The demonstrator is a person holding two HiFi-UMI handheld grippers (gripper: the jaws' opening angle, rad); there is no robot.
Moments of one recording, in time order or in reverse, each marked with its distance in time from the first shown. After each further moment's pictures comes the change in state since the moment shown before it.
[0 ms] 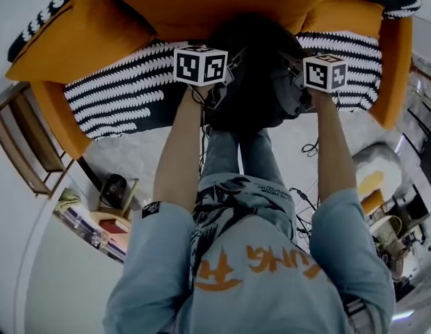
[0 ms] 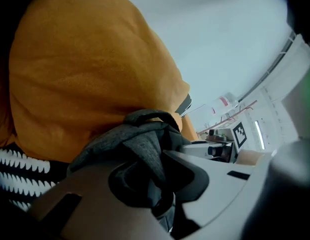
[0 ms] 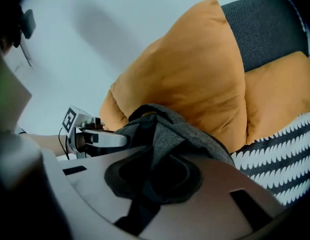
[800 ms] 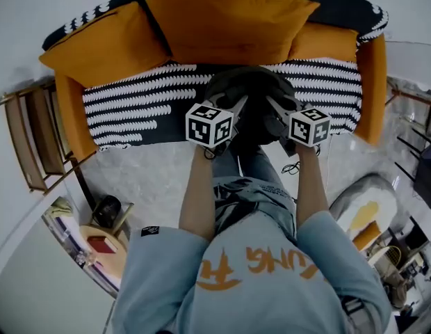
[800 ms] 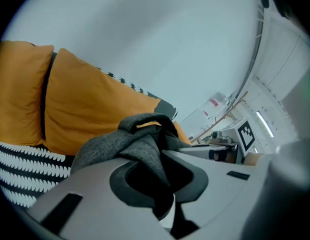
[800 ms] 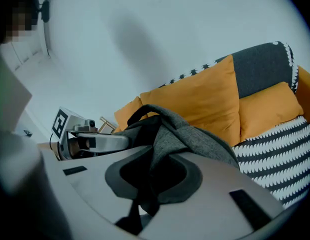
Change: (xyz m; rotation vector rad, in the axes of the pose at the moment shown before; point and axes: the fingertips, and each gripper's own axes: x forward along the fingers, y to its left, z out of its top) left arm -0.100 -0.138 -0.053 0.149 -0.185 0.102; right arm -0.107 0.123 -0.056 -0.131 -0.136 -0.002
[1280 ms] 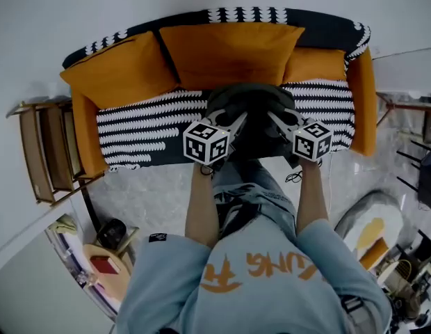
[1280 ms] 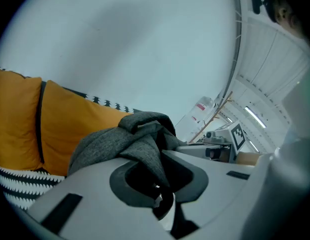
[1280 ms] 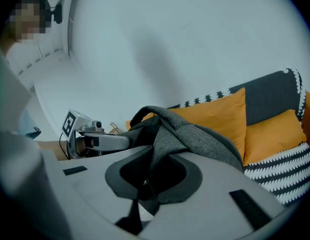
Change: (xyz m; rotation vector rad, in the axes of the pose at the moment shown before) left arm -0.057 -0.056 0.040 0.129 -0.103 -0.063; right arm -0.058 0.057 0.039 -0.138 -0.130 0.080
